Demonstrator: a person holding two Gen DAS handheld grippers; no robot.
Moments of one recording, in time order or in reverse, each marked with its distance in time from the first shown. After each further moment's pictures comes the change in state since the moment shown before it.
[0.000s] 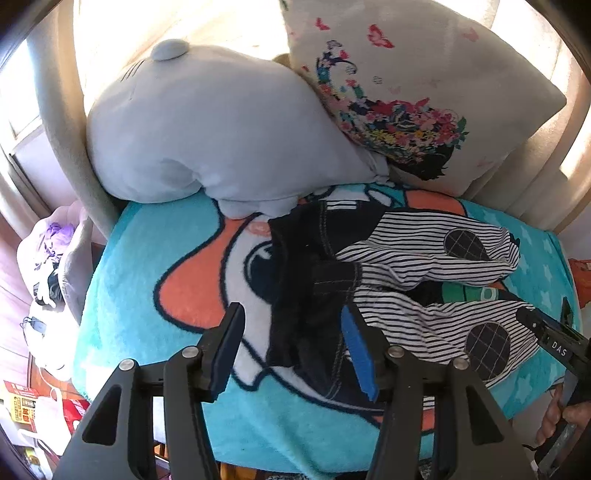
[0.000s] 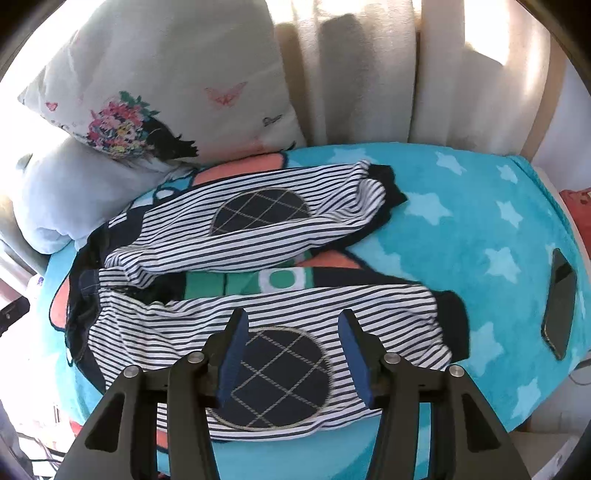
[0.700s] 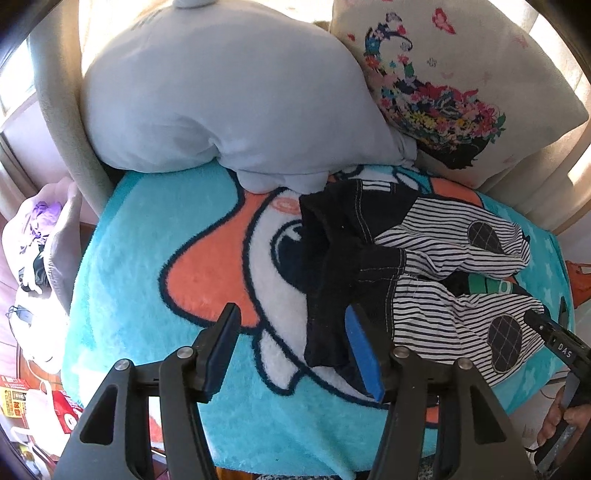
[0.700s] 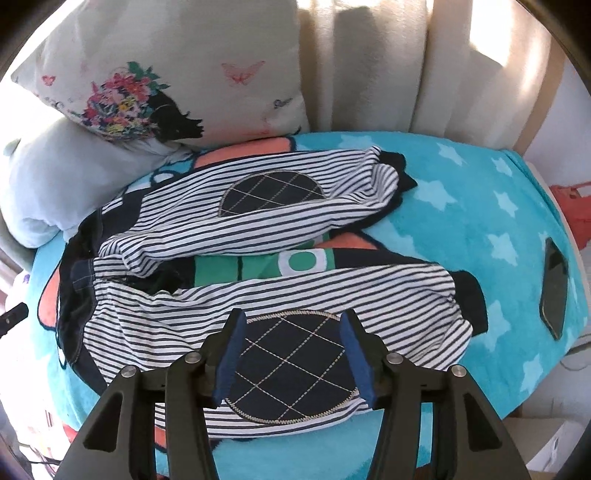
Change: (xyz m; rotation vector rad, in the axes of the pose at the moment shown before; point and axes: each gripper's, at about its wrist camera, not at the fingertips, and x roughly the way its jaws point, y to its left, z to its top) left arm 0.036 0.041 -0.001 -0.029 0.085 -0.059; right arm 0.007 0.026 -0.009 0.021 0.036 -0.077
